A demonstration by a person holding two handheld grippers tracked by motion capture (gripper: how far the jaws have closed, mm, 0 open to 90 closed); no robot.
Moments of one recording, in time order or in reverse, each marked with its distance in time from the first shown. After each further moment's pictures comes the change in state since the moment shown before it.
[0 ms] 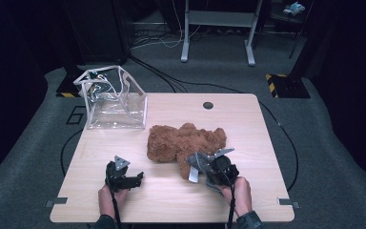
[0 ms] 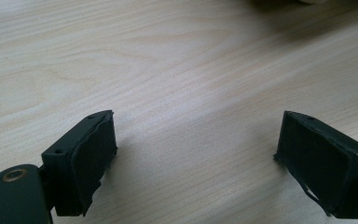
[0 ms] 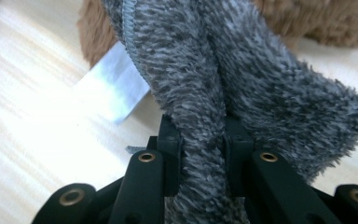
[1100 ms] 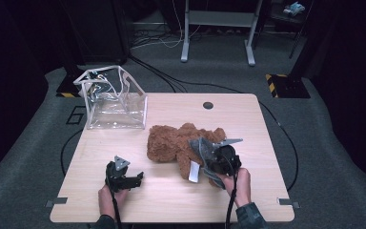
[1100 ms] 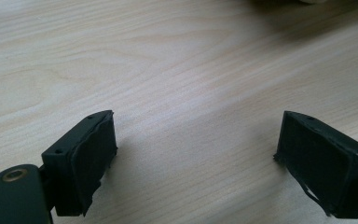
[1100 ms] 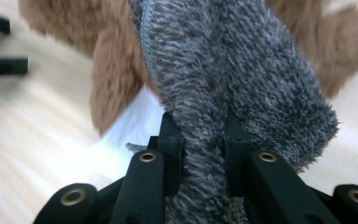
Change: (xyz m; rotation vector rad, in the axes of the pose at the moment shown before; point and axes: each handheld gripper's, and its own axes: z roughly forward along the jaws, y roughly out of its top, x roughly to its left) left arm 0.000 0.000 0.000 0.001 0.001 0.000; right arm -0.016 0.023 -0.013 -0.150 0.050 0.075
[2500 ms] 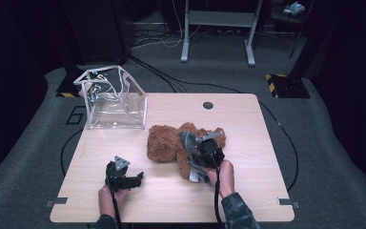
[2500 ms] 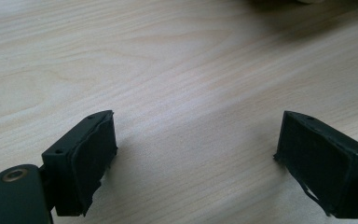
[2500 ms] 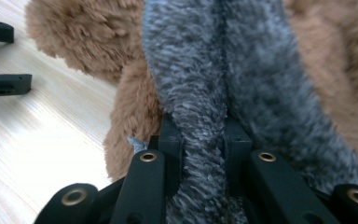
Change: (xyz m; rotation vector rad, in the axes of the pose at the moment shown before) left arm 0.001 0.000 -0.001 0.011 -0.002 0.010; right arm 0.024 0.026 0.038 0.005 0.011 -0.060
